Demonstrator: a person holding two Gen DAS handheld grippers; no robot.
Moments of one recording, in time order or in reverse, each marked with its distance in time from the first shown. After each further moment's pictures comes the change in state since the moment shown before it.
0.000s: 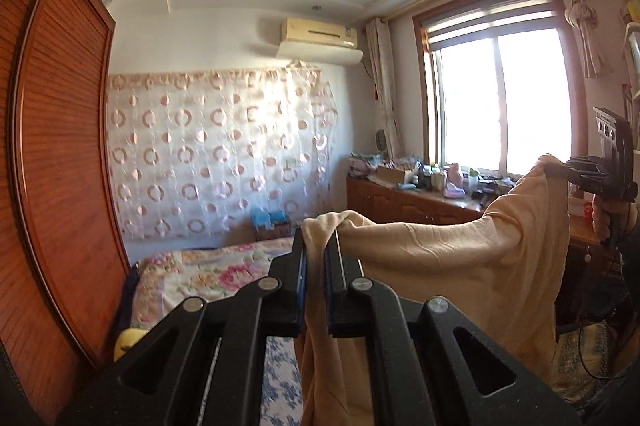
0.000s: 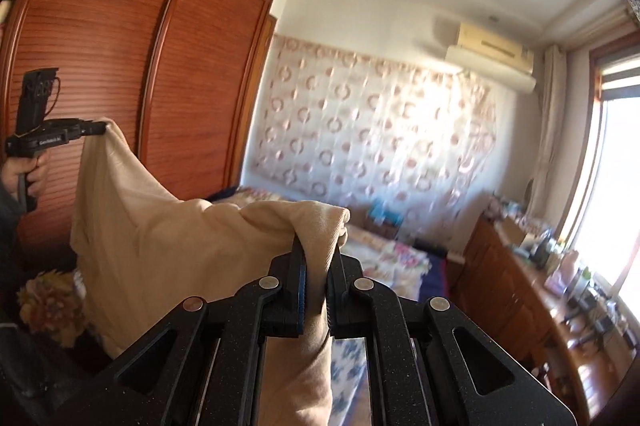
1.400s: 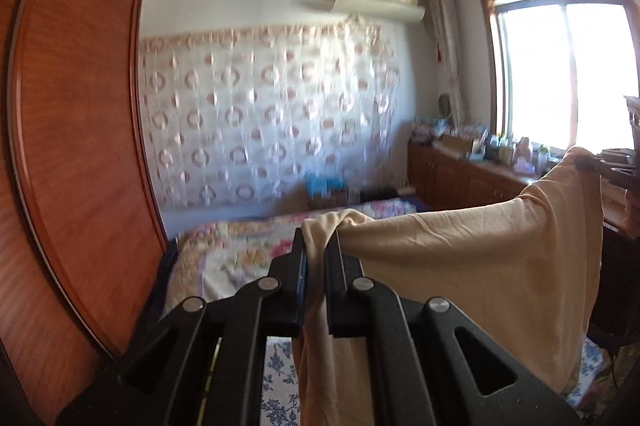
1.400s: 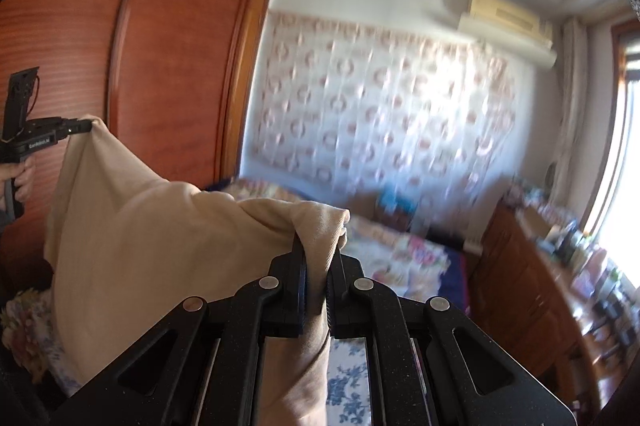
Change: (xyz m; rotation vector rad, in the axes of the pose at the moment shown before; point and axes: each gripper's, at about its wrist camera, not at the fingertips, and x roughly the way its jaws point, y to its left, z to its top) left arm 0.202 0.114 -0.067 -0.039 0.192 0.191; right arm 0.230 -0.048 -0.011 0.033 0.110 0.053
